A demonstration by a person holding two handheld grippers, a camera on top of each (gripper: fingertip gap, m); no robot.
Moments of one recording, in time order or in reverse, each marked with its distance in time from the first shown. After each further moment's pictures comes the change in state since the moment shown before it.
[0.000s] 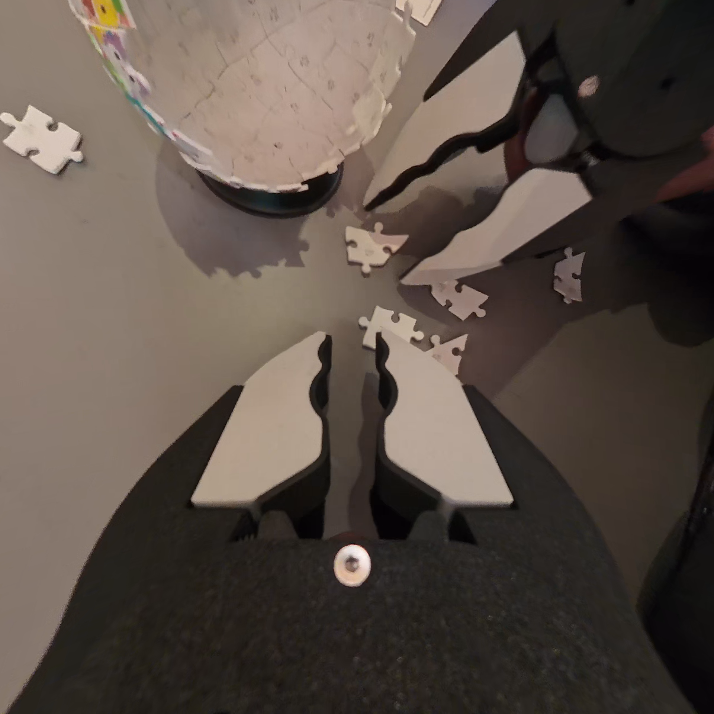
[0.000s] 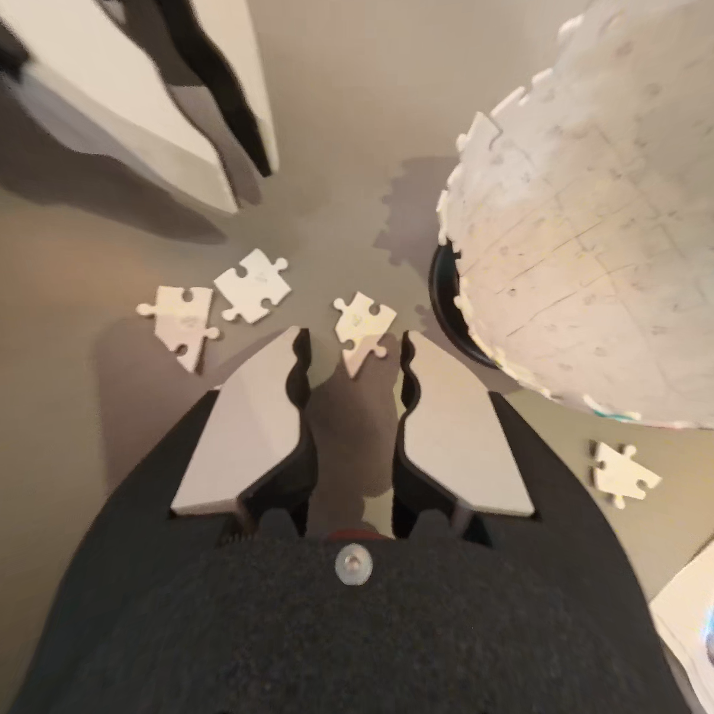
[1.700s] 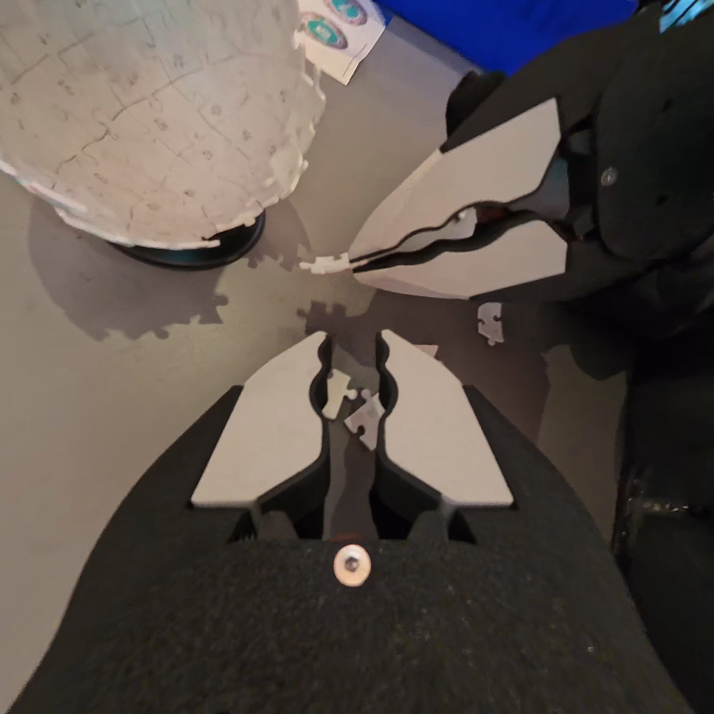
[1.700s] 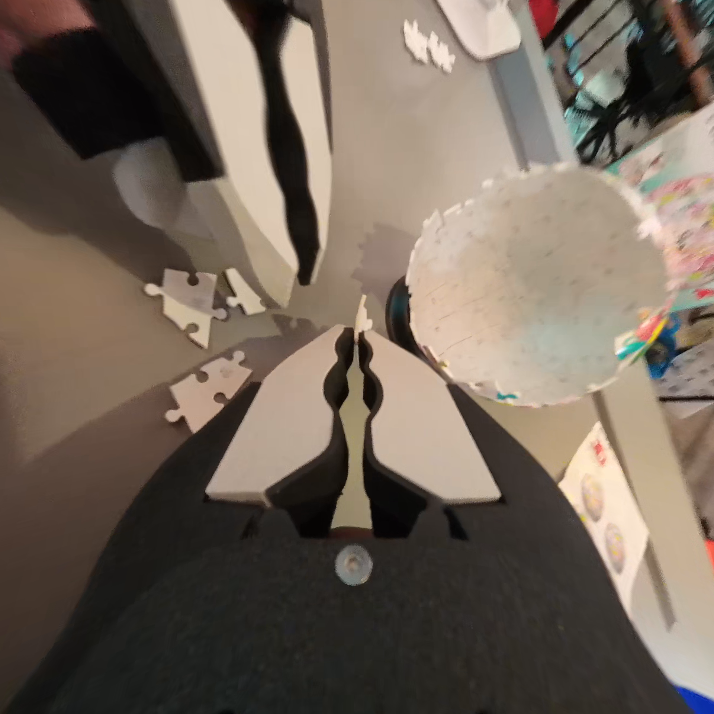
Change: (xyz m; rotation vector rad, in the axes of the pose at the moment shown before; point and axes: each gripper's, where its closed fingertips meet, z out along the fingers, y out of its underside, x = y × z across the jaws) left arm 0.037 -0.021 0.022 0.072 0.165 -0.044; right arm -0.001 -0.019 -0.038 0.148 0.241 -0.291
